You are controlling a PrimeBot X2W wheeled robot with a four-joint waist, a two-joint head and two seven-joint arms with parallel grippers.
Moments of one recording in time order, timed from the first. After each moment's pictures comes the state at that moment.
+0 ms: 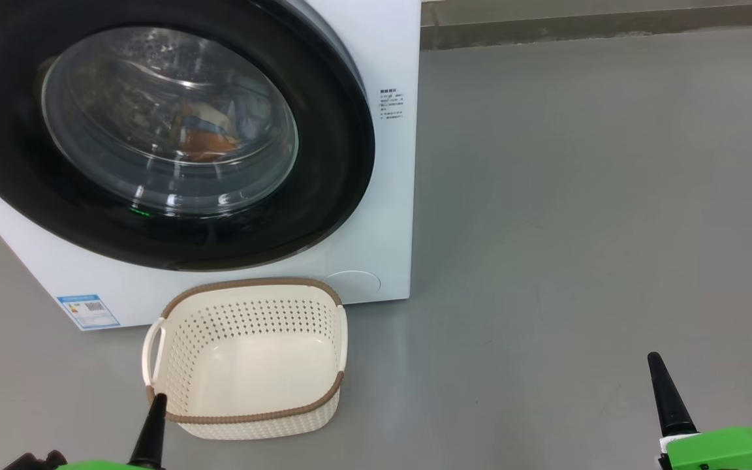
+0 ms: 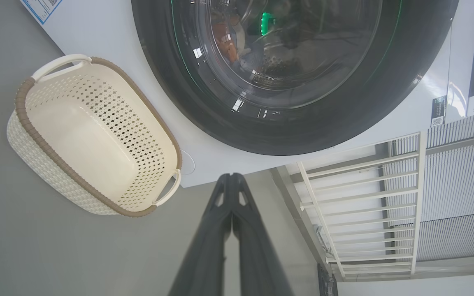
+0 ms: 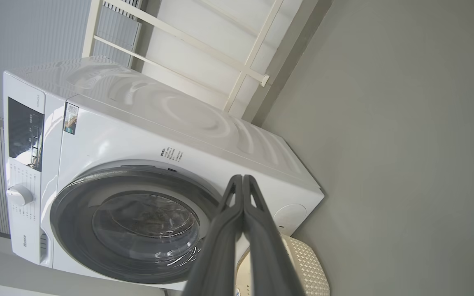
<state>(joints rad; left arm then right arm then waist) -0.02 0.06 -0.01 0.29 -1.25 -0.13 -0.01 -0.02 -0.03 -0.15 0.26 1.14 0.14 0.00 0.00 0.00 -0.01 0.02</state>
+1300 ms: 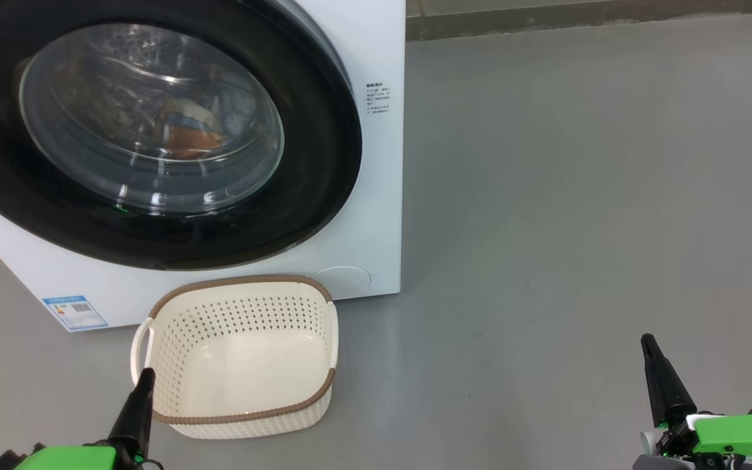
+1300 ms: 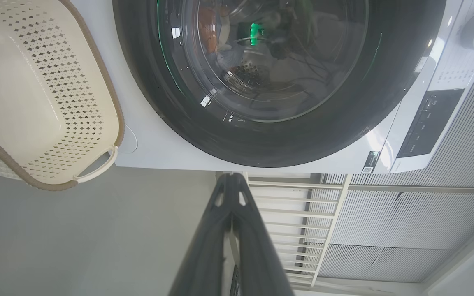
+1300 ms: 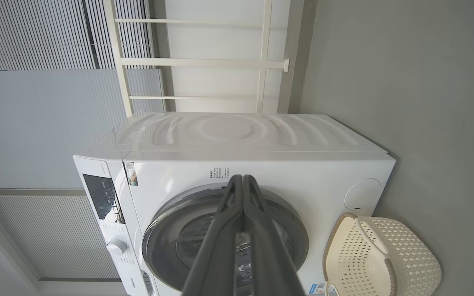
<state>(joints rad) -0.07 0.04 0.07 0.27 -1.61 -0.13 0.10 -0.07 -0.04 -0.14 0.27 1.59 0.13 0.10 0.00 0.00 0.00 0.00</state>
